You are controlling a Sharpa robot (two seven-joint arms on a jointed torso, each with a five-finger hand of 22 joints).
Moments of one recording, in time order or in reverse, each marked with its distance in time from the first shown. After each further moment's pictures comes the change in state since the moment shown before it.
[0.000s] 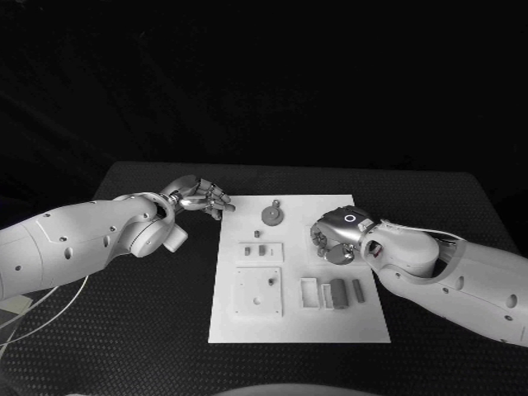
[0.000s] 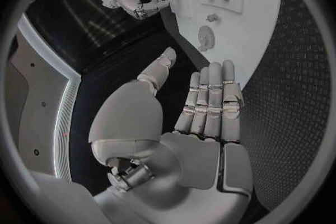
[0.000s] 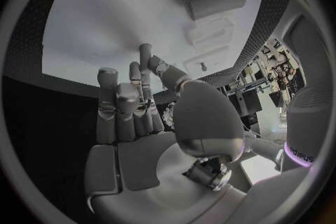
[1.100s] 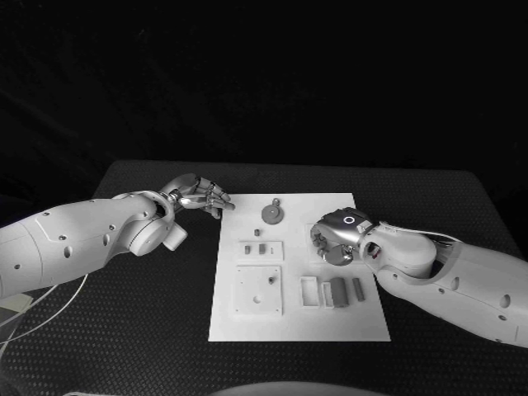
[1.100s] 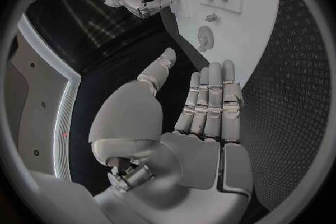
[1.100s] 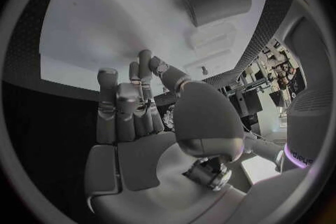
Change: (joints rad) left arm 0.000 -0.002 0.000 0.000 -0.003 0.002 -0.001; left_hand -0.004 0.004 0.000 0.000 0.000 0.000 0.000 -0.004 -0.002 -0.007 0.000 0.000 0.000 -0.002 0.001 0.000 0.003 0.000 0.000 0.000 0.000 0.001; right arm -0.014 0.011 -0.007 -0.023 -0.002 -0.017 0.002; right_hand 0.004 -0.004 -0.003 0.003 -0.006 0.015 -0.008 0.005 0.000 0.002 -0.002 0.004 0.001 0.002 -0.002 0.000 0.001 0.000 0.002 0.003 0.000 0.000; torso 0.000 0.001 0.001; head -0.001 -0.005
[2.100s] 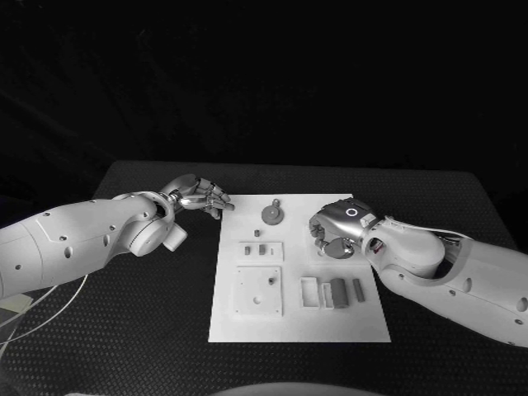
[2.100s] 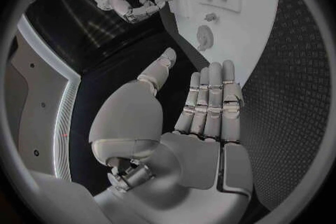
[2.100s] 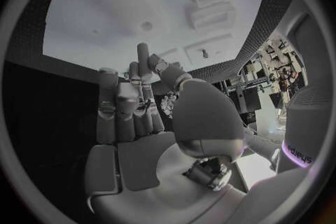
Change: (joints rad) left arm 0.000 0.002 0.000 -0.005 -0.002 0.000 0.000; left_hand 0.000 0.000 0.000 0.000 0.000 0.000 0.000 0.000 -0.002 0.000 0.000 0.000 0.000 0.000 0.000 0.000 0.002 0.000 0.000 0.000 0.000 0.001; right arm 0.016 -0.039 0.031 0.097 -0.033 -0.038 -0.046; right_hand 0.015 -0.001 -0.004 -0.004 0.003 0.010 -0.003 0.001 0.008 0.000 0.000 0.008 0.005 0.001 -0.007 0.000 0.002 0.000 0.000 0.004 0.004 0.000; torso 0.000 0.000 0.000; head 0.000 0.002
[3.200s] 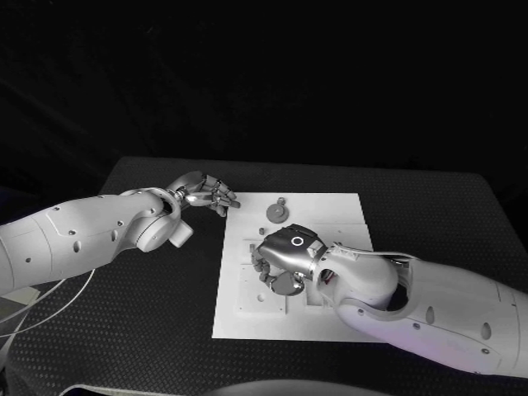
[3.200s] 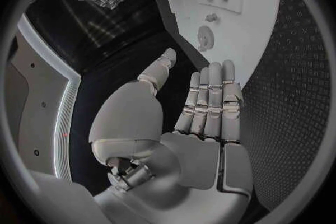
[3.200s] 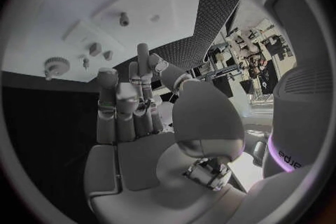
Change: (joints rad) left arm 0.000 0.003 0.000 0.002 -0.001 -0.001 0.000; left_hand 0.000 0.000 0.005 0.000 0.000 -0.004 0.004 0.000 -0.001 0.000 0.000 0.000 0.000 0.003 -0.003 0.000 0.002 0.000 0.000 0.000 0.000 0.001; right arm -0.025 0.148 -0.056 0.138 0.043 0.027 0.010; right_hand 0.000 0.000 0.000 0.003 0.000 0.000 0.000 0.000 0.001 0.000 0.000 -0.005 0.000 -0.001 0.001 0.000 0.000 0.000 -0.004 -0.001 0.000 0.000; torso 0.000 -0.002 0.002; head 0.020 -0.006
